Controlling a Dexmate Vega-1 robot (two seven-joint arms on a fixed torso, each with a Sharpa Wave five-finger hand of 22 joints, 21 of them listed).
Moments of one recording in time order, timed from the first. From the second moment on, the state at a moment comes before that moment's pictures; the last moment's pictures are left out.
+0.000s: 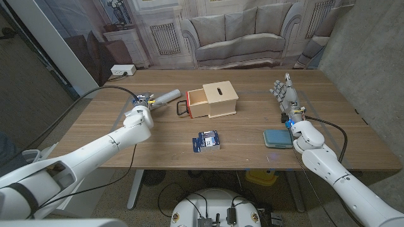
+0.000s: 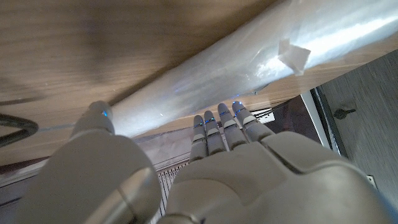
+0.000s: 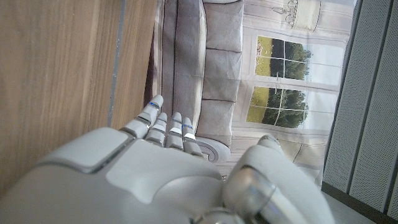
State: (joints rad) left arm 0.60 0.73 0.80 -1.57 0.33 0.85 0.25; left_hand 0.64 -0.12 0.20 -0.05 0.38 0.23 0.00 0.22 0.19 0.24 -0.08 0.21 0.19 0.17 -0.04 0.19 0.18 0.11 -0.04 0.21 0.18; right arm -1.05 -0.55 -0.25 -1.54 0.71 0.33 -0.11; right_hand 0.28 0.00 0.04 0.06 0.24 0.16 0.11 0.20 0.18 0.18 0.09 0.22 0.18 0.11 0.06 0.19 0.18 0.21 -0.04 0.37 0.17
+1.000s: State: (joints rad) left arm 0.56 0.70 0.86 -1.53 0.34 0.87 0.22; left_hand 0.83 -0.06 0.24 -0.13 0.37 0.41 -0.03 0.25 0.19 0.43 -0.16 0.24 0.19 0.43 -0.04 0.24 0.19 0.38 -0.04 0.29 0.19; right arm -1.06 -0.55 -0.24 -1.55 0.71 0.33 -0.11; right_hand 0.28 0.00 0.04 0.05 0.24 0.16 0.11 0.20 0.18 0.18 0.09 0.22 0.18 0.11 0.06 0.19 0.18 0.21 -0.04 0.36 0.17
